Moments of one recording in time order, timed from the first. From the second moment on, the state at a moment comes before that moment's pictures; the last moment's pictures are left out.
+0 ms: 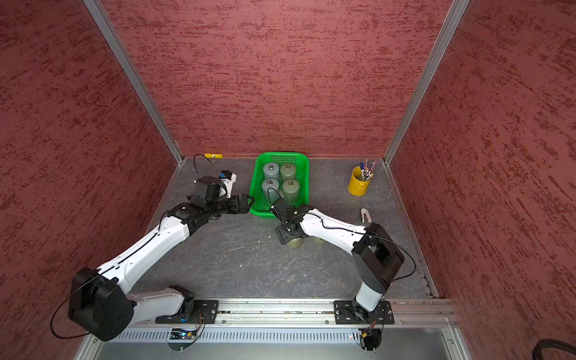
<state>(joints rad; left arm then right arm) -0.39 1.26 0.97 -0.38 0.16 -0.34 0.83 1.69 1.22 -0.80 0.15 0.36</state>
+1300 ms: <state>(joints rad) -0.39 1.26 0.97 -0.39 0.15 -0.34 0.80 1.58 1.34 -0.84 0.17 0.29</state>
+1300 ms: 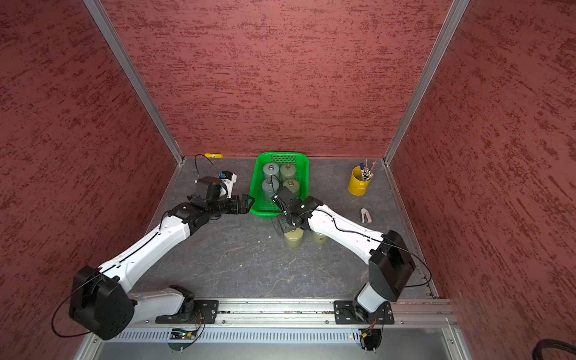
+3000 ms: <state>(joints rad) -0.36 1.21 0.97 -0.45 0.16 -0.33 0.48 2.38 2.28 -1.01 0.05 -0.07</state>
